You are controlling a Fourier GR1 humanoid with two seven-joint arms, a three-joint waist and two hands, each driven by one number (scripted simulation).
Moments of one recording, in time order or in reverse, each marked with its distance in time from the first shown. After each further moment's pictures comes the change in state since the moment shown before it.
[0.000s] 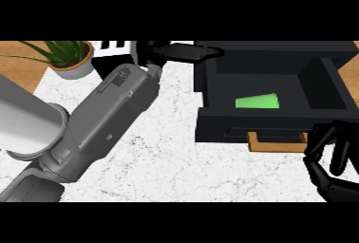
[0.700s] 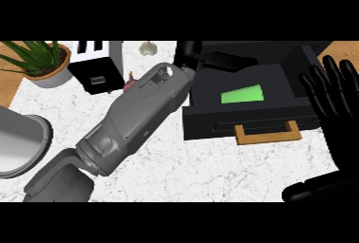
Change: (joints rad) left arm -0.188 -0.146 -0.106 0.302 -0.059 0.016 -0.074; right arm -0.096 0.138 0.013 0.074 -0.060 -0.146 0.005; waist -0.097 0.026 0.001
